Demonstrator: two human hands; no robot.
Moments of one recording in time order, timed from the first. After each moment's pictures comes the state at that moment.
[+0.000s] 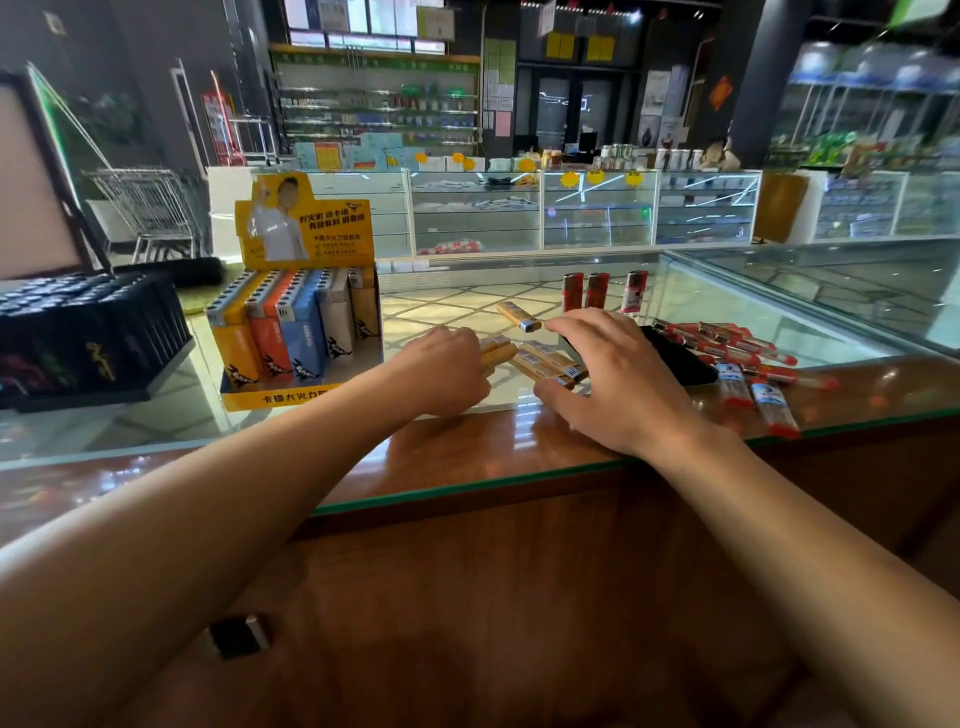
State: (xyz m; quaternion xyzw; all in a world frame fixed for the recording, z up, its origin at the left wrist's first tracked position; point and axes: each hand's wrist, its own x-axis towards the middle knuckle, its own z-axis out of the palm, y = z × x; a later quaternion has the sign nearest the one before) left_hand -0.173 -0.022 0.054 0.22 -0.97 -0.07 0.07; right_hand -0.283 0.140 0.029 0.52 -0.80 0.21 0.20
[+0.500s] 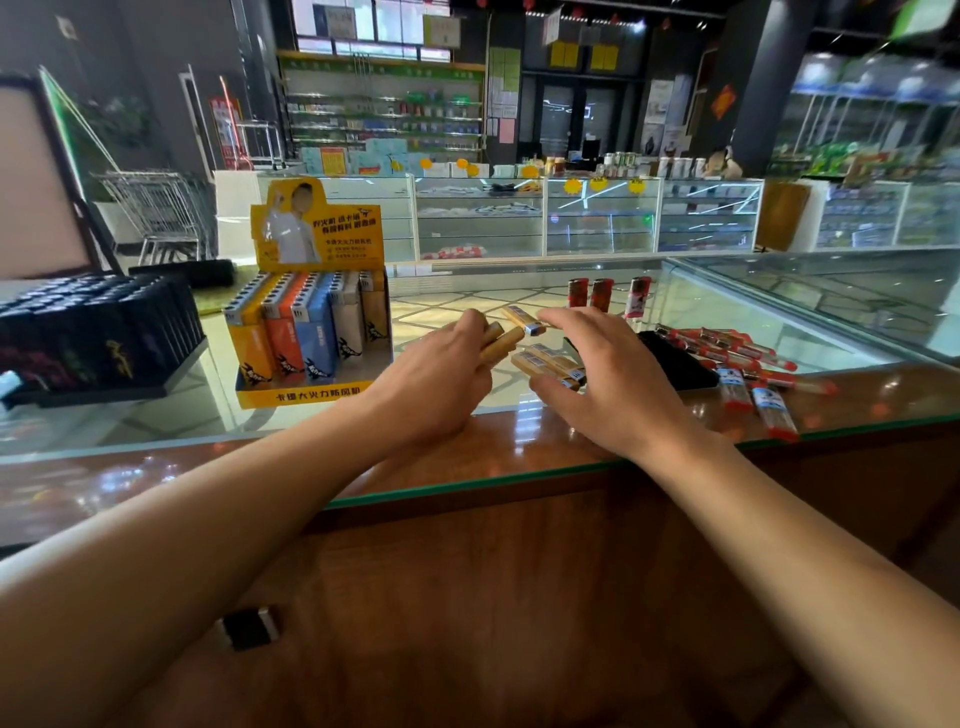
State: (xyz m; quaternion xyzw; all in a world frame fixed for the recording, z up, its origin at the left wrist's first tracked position) left_hand -0.145 -0.015 0.047 0.13 -0.96 -0.12 0.22; right_hand -0.270 0.136 0.031 0.54 -0.76 0.29 0.21
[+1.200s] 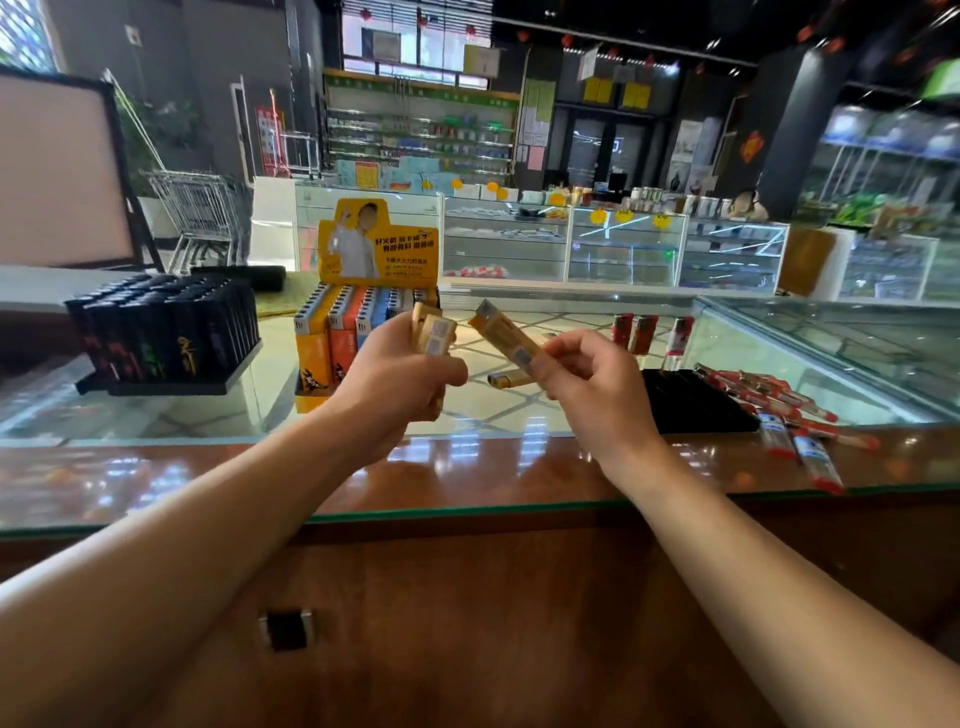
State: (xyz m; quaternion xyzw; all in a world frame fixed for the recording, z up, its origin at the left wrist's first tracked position) left_hand -0.083 -0.037 0.062 0.22 -0.71 -0.58 0.33; right_hand -0.226 0.085 0.041 0.43 -0.66 0.62 0.00
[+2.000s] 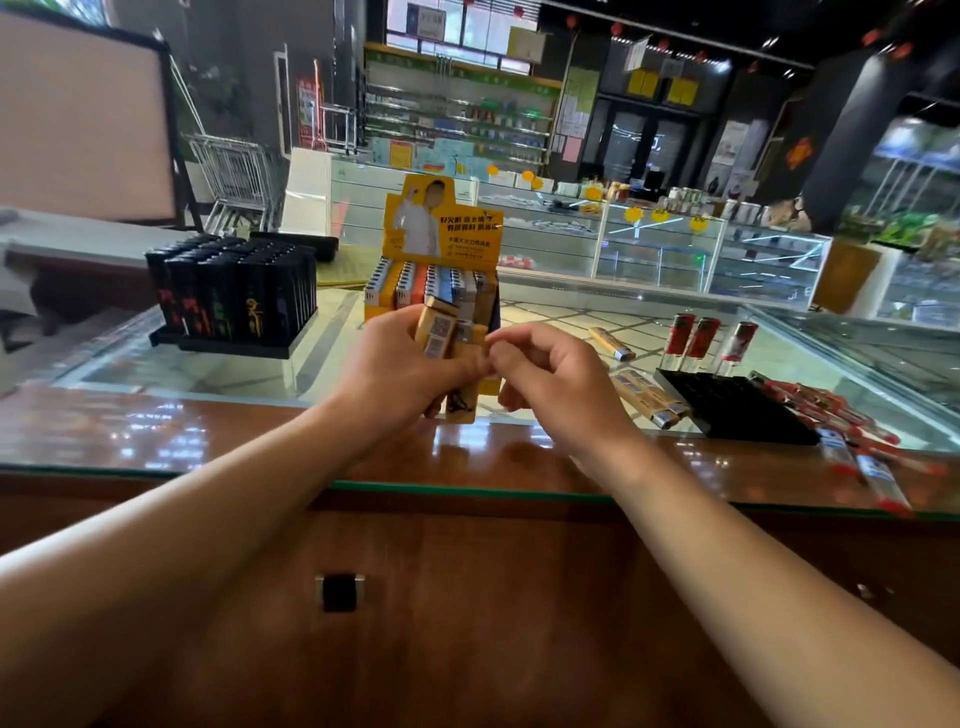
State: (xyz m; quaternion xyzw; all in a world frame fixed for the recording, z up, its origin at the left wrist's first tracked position) left_hand -0.036 -0.060 0.042 0.17 -0.76 -0.47 0.41; right_hand -0.163 0.045 0.046 0.52 -0.62 0.57 -0.12
